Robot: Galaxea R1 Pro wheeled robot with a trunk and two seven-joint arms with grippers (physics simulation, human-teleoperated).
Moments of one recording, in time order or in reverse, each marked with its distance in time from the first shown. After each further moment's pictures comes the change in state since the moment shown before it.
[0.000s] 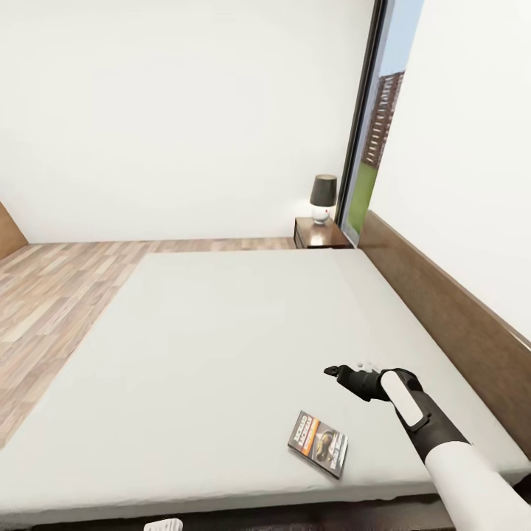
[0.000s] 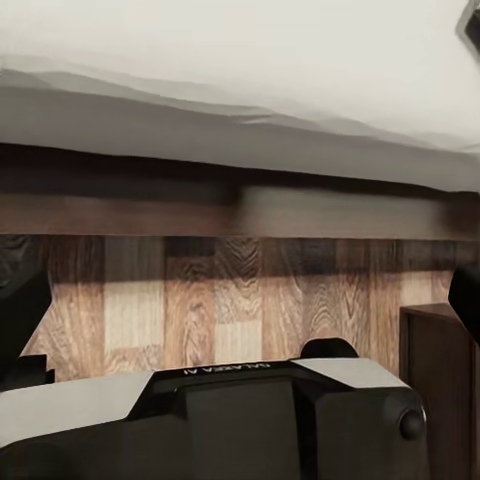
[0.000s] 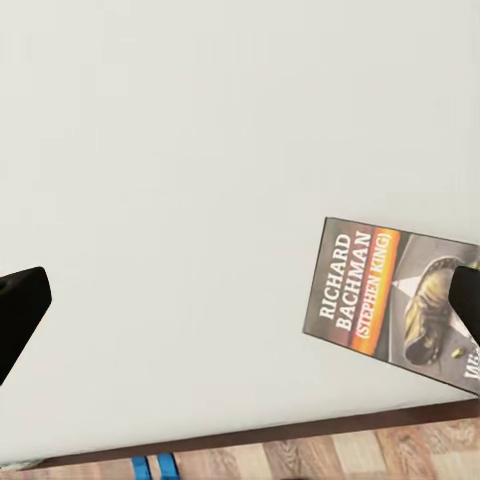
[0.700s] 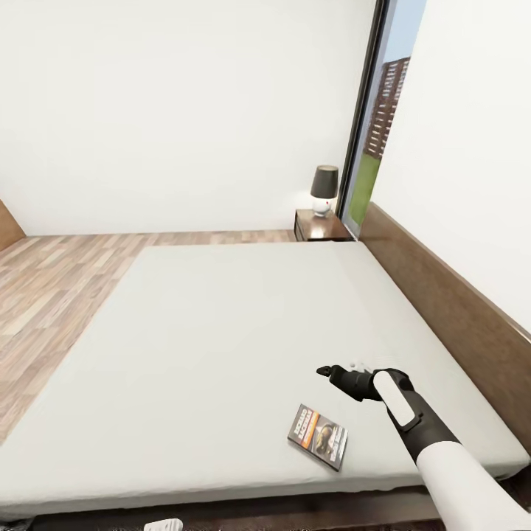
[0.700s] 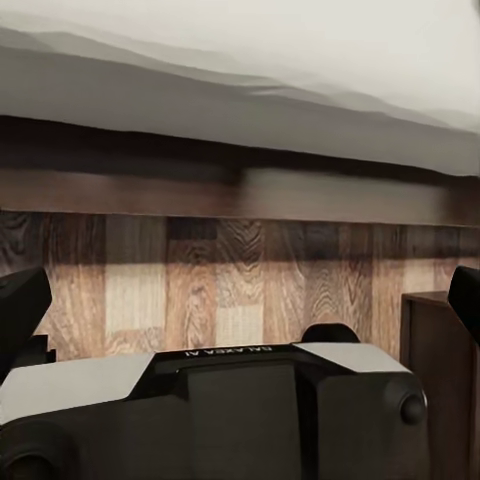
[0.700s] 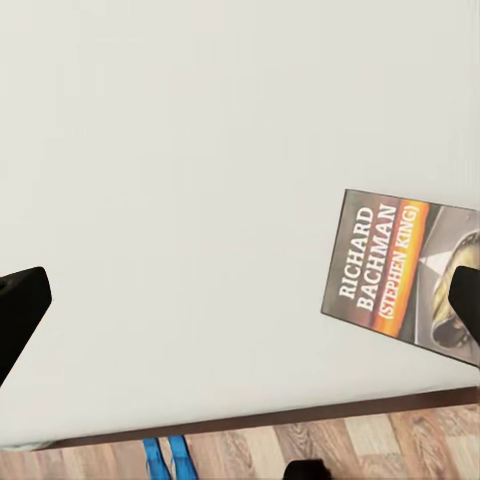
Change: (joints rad) left arm 0.000 0.000 -0.002 0.000 0.000 0.000 -0.001; right arm 0.000 0.036 -0.001 0.000 0.004 0.000 0.000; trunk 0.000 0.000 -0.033
